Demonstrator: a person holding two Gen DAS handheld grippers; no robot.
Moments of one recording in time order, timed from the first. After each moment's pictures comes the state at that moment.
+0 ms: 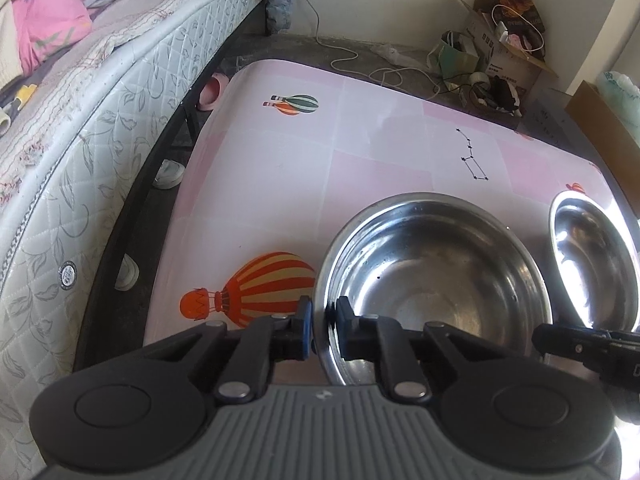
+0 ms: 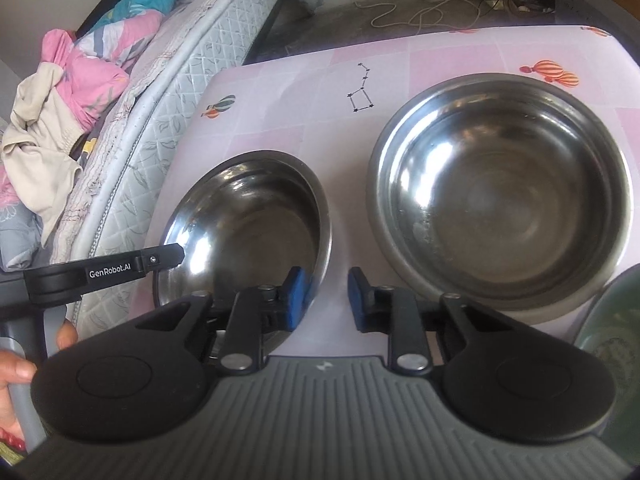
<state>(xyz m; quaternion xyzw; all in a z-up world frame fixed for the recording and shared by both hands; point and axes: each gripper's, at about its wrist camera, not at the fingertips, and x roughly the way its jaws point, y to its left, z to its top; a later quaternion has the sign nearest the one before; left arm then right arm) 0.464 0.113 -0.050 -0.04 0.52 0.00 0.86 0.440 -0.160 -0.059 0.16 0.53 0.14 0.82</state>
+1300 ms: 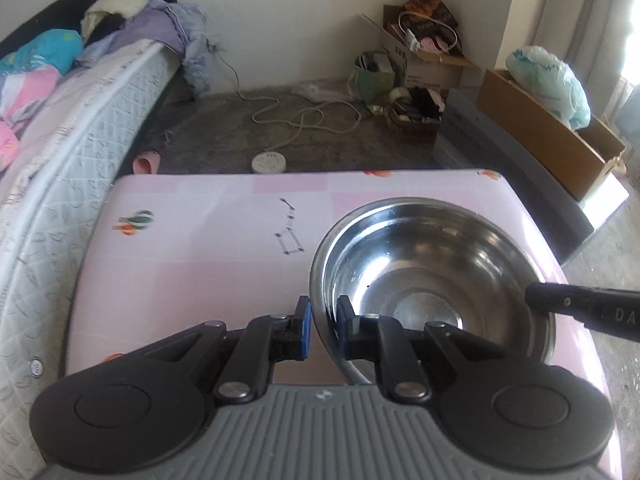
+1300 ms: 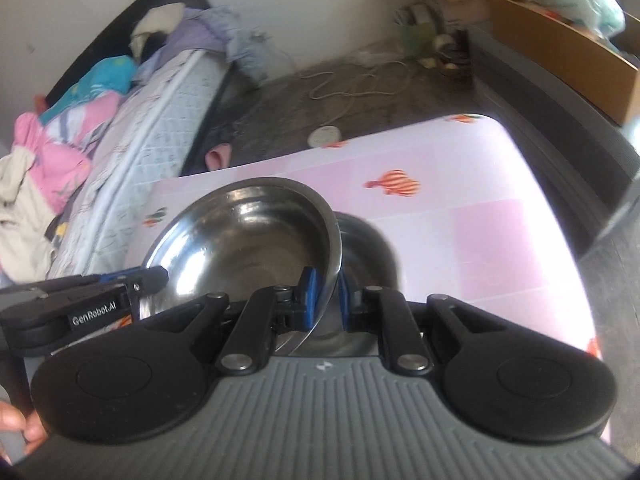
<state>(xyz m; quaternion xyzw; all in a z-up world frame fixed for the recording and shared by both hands) 0.488 -0.072 0.009 0.04 0.47 -0.07 0.88 0.449 -0.331 0.013 0.17 0.47 0.06 0.87</state>
